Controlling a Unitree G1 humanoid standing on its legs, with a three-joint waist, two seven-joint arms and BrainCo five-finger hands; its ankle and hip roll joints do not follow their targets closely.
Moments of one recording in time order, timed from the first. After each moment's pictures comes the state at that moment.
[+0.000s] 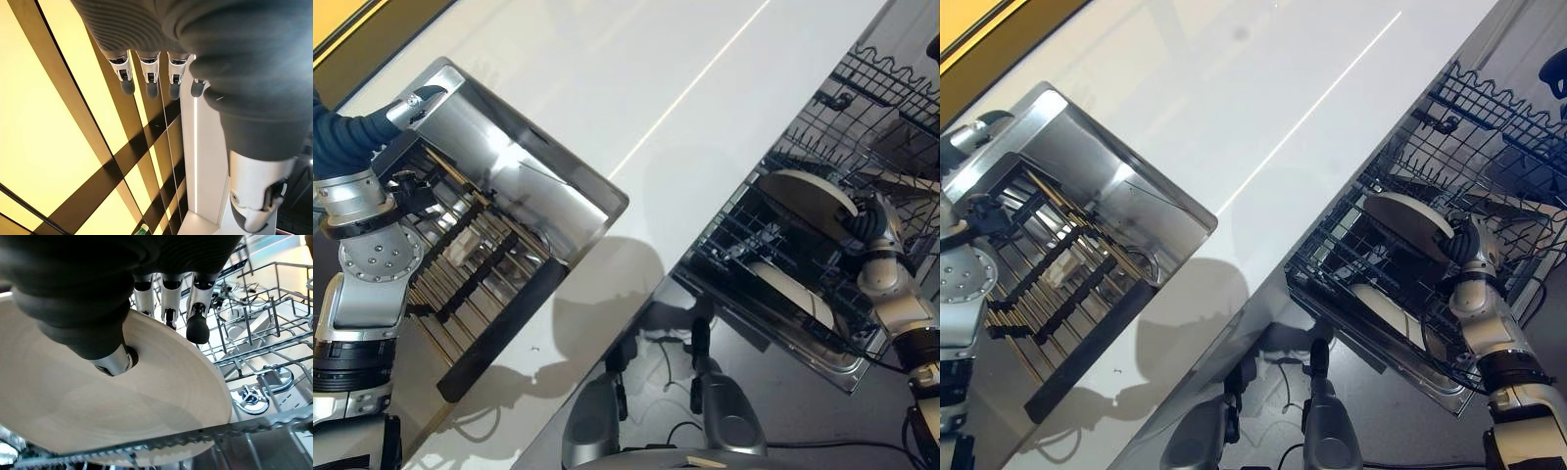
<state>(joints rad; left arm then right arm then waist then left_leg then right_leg) -0.37 0.81 0.16 -0.12 0.06 -0.40 0.62 -0.44 -0.84 0.18 0.66 -0.11 -0.03 -0.28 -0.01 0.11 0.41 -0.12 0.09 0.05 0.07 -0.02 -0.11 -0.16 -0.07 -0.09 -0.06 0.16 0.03</state>
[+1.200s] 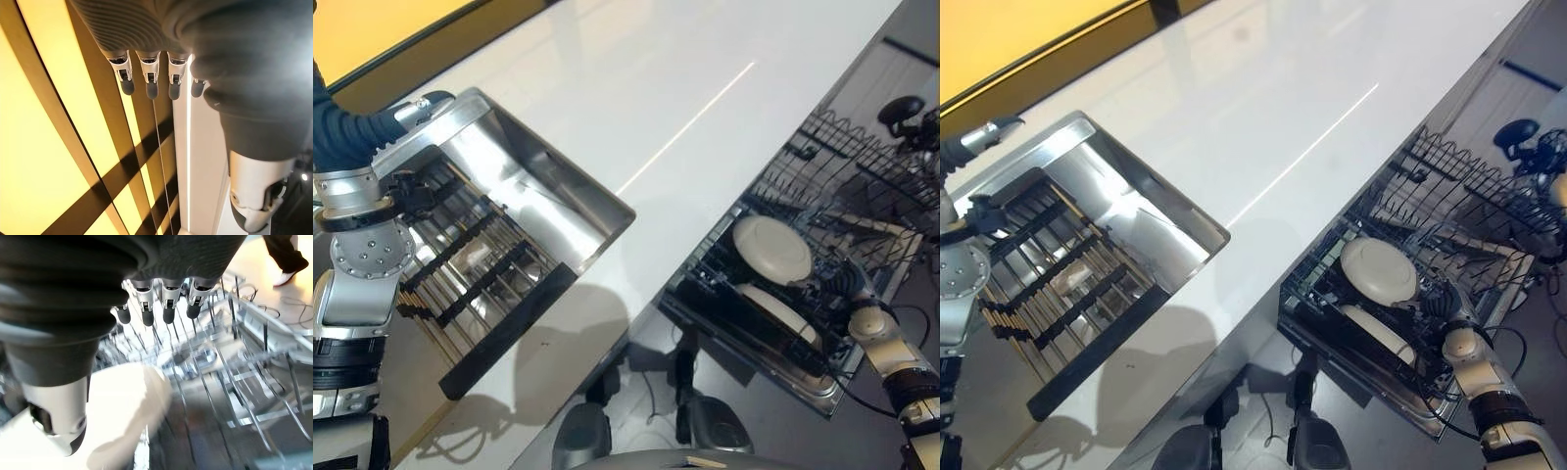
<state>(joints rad) -0.27 0.83 0.19 -0.09 0.02 -0.41 0.53 -0.19 -0.71 0.11 0.62 -0.07 0.02 -0.21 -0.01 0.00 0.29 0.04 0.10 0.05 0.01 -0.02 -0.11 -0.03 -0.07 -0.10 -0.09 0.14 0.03</state>
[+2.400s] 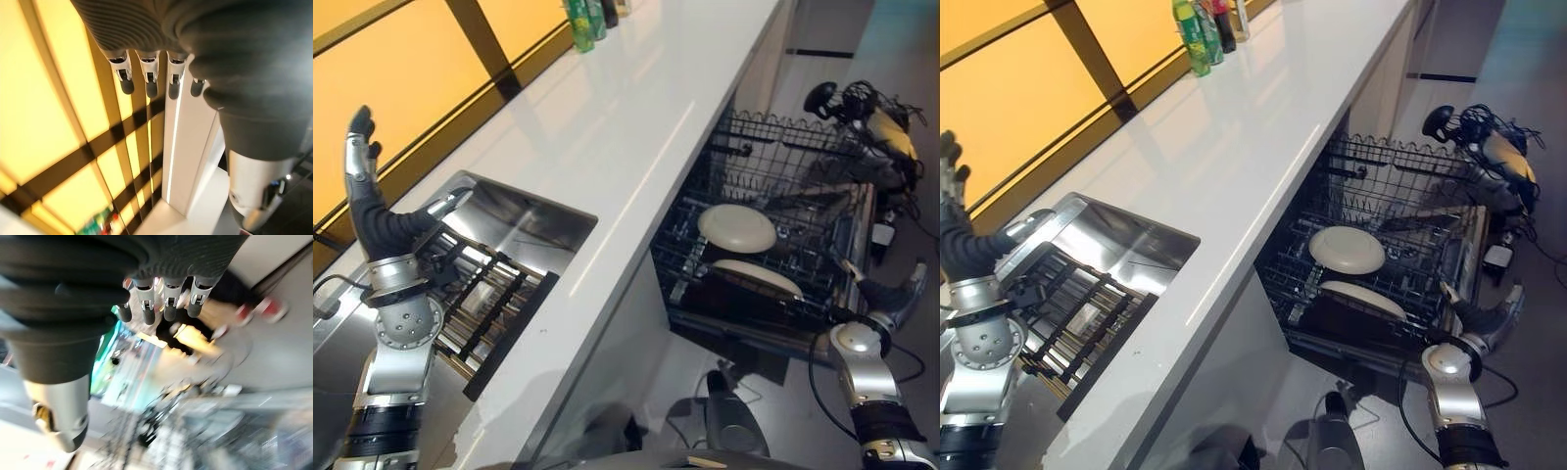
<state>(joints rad) -0.05 0.63 0.17 -0.09 -0.02 -0.42 0.49 -0.07 -0.46 -0.16 0.38 0.09 -0.01 -0.84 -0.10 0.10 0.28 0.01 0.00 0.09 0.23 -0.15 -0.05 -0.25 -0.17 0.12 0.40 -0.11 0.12</state>
